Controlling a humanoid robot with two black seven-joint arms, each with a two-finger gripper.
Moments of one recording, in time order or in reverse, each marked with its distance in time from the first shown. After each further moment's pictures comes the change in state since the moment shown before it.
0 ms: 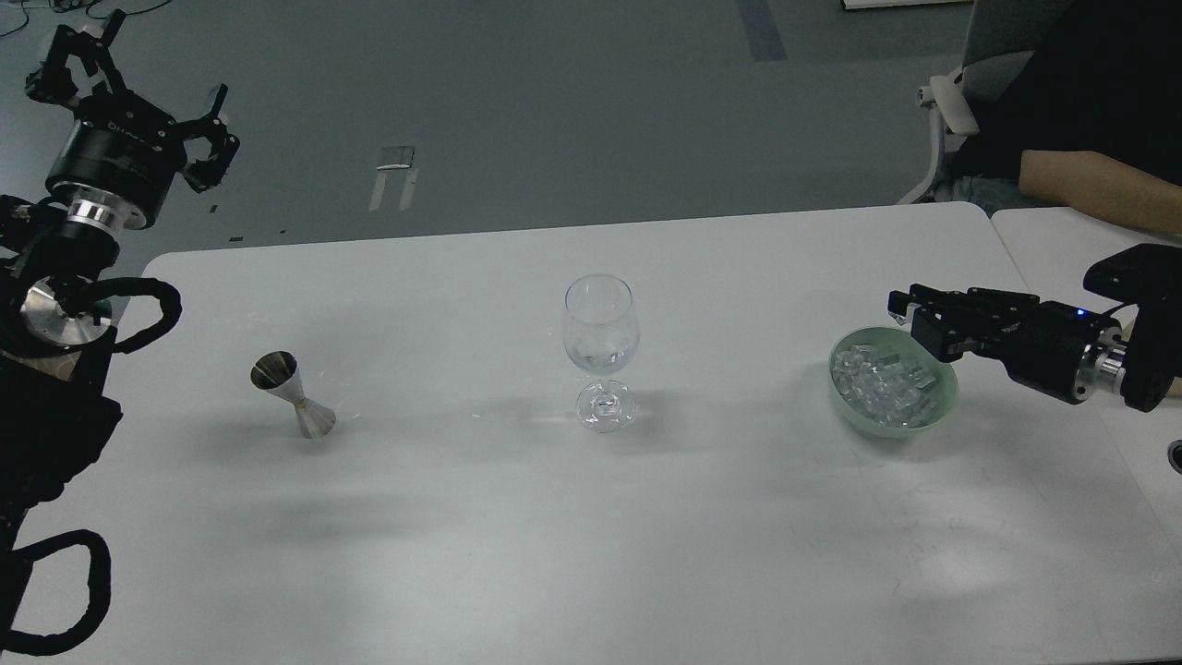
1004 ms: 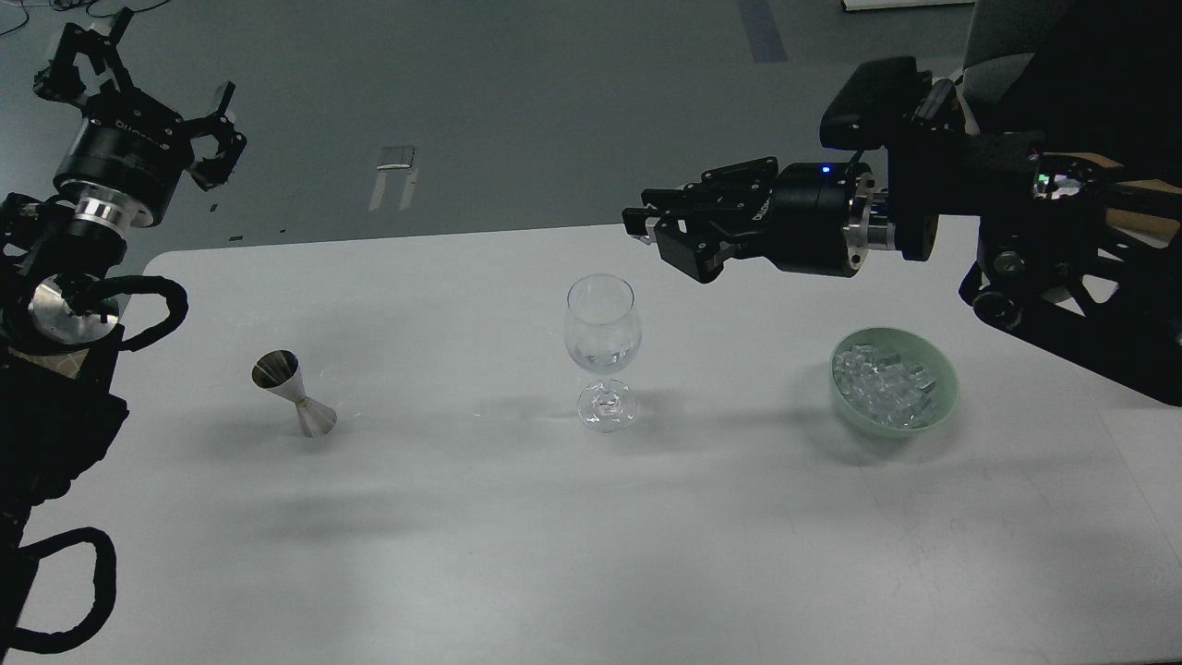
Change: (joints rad) left arm -0.004 -0.006 0.000 -0.001 0.001 0.000 0.000; right arm 0.431 0.396 -0.015 0.109 -0.120 0.340 -0.101
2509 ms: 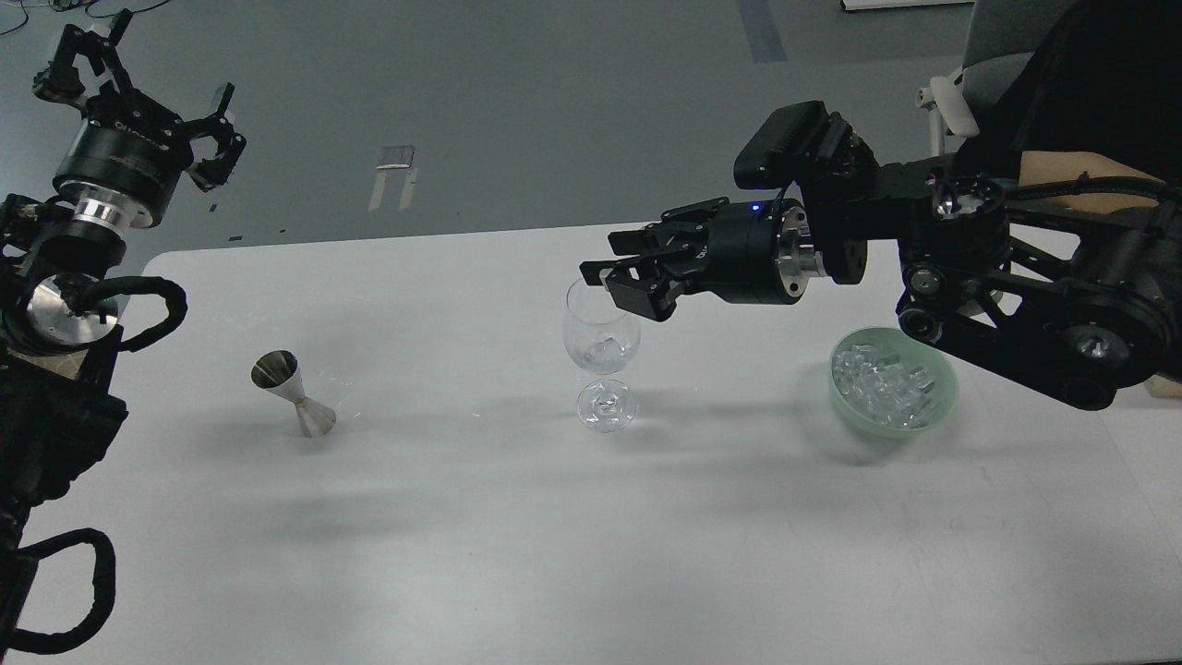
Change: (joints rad) left arm 0.002 -0.001 0.000 0.000 -0.001 0.000 0.001; right arm -0.003 0.103 -0.008 -0.074 -0.026 0.049 -0.015
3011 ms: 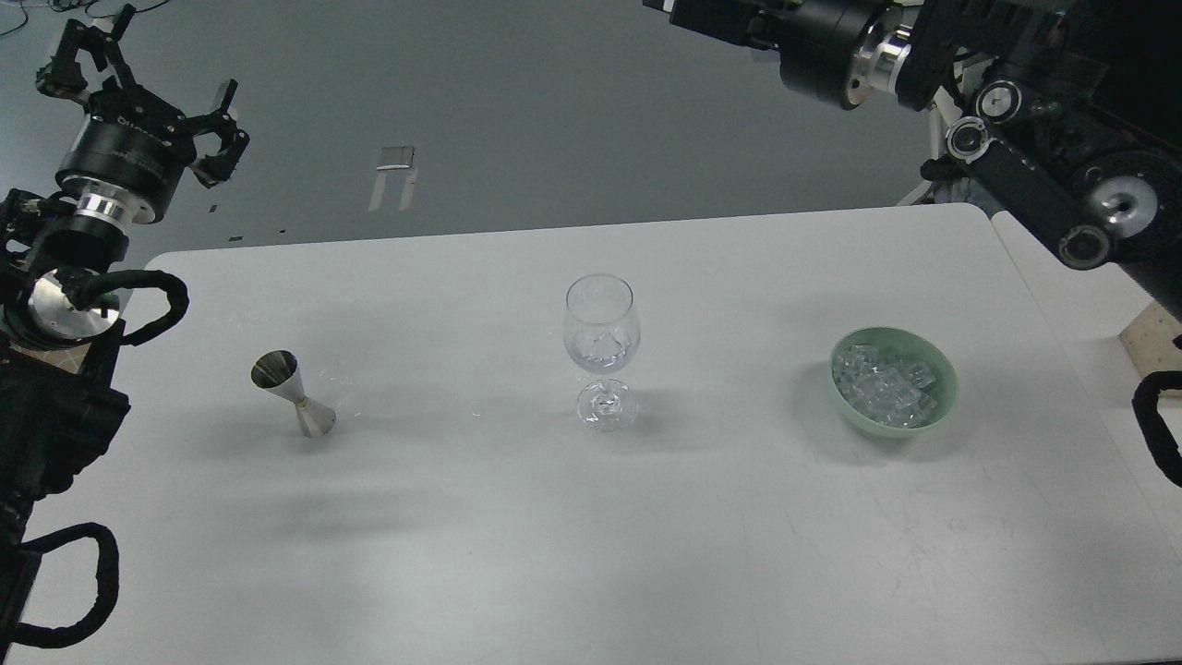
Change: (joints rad) left arm -0.015 -0.015 -0.001 0.005 -0.012 0.000 0.018; right arm -0.002 0.166 0.504 -0.475 0.201 -0.040 0.006
